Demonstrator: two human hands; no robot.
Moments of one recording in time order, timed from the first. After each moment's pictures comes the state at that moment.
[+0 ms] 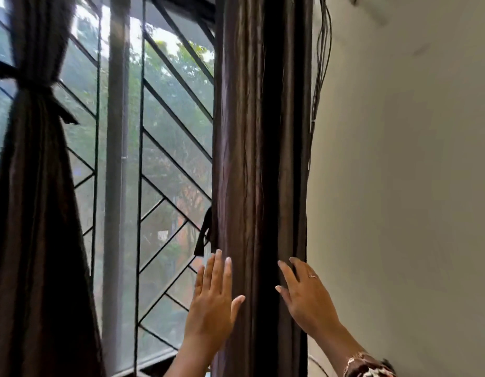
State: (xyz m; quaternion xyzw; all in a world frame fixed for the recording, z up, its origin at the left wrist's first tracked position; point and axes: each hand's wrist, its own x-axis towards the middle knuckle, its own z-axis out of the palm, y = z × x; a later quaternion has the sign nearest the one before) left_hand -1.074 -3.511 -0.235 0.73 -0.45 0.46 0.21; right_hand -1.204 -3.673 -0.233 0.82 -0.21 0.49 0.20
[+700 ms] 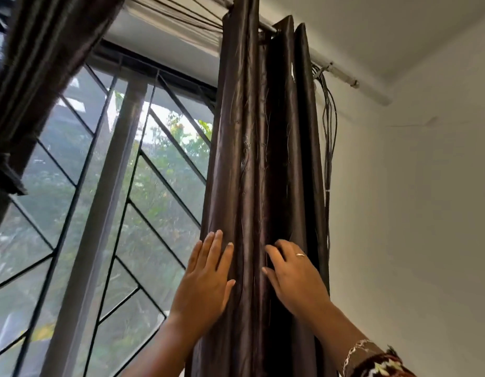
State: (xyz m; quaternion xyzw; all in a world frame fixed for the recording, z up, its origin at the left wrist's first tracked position) left_hand -0.999 -3.601 -0.044 0.65 -0.42 0.61 0.17; right_hand -1.107 -3.757 -0.026 0.74 -0.07 0.61 0.28
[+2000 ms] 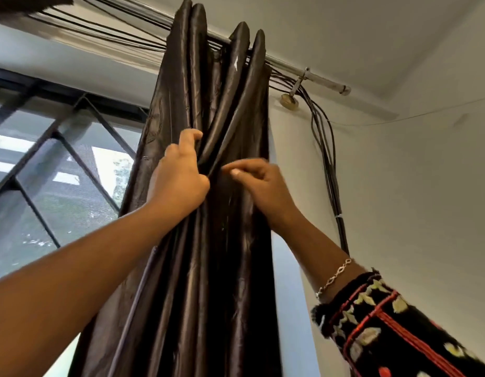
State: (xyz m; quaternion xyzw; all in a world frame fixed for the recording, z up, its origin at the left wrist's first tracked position) left_hand -0.984 -3.768 0.199 0.54 -0.37 0.63 0.42; right_hand -1.035 -3.902 0.203 0.66 0.28 0.66 -0.22
